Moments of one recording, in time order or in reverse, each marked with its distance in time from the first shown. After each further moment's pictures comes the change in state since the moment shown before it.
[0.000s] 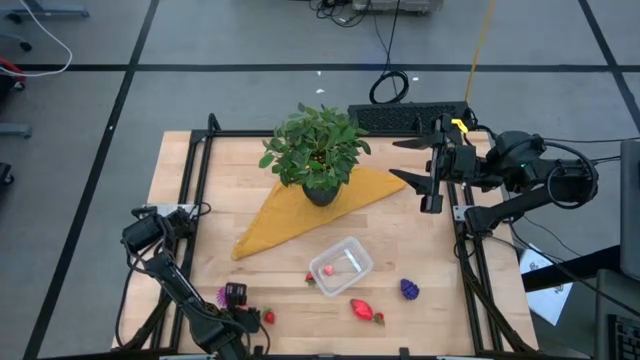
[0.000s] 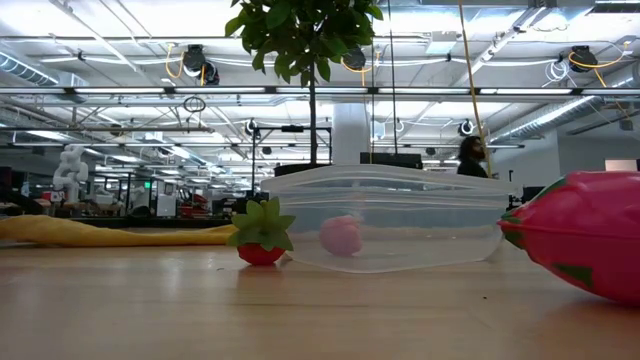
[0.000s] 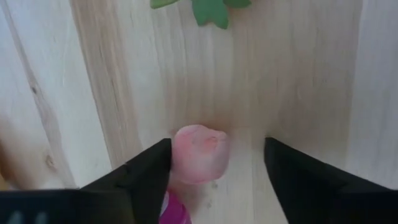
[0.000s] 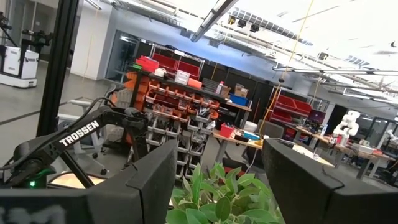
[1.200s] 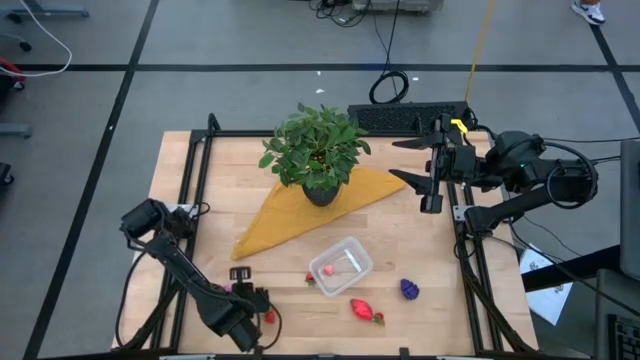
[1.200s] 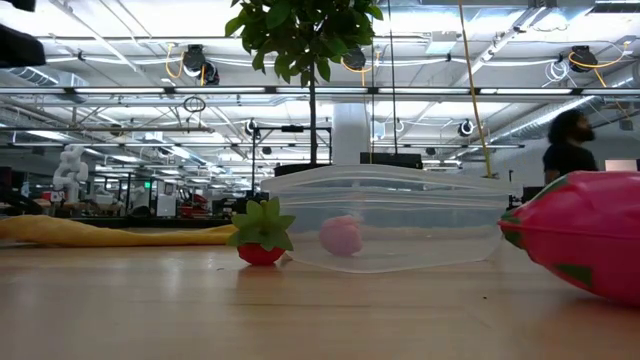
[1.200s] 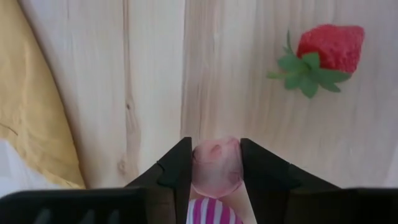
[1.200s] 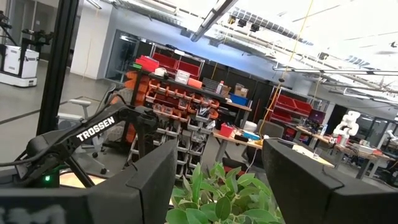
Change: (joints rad) left arm 0.114 -0.112 -0.001 -0.036 -0.062 -0.031; right arm 0.000 0.000 0.000 -0.001 0.000 -0.006
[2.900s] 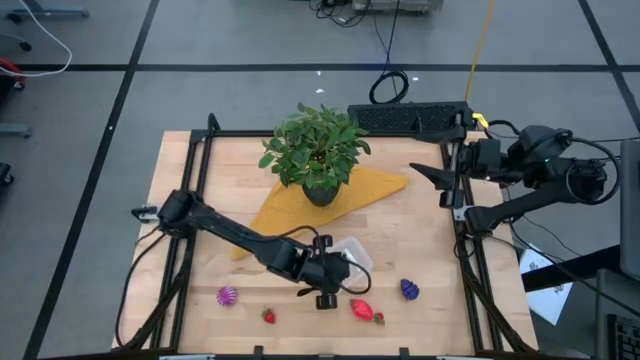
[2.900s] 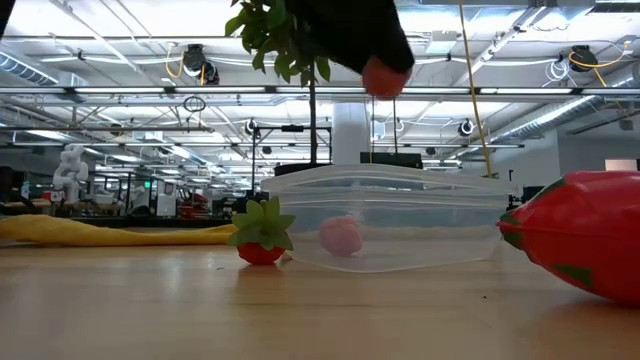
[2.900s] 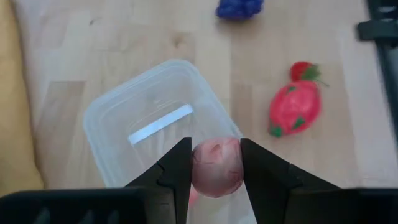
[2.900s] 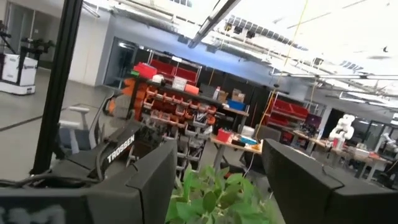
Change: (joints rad) left arm 0.435 0.137 0.365 0.475 -0.054 0.549; right arm 0.000 -0.098 0.000 -0.079 0.001 0.005
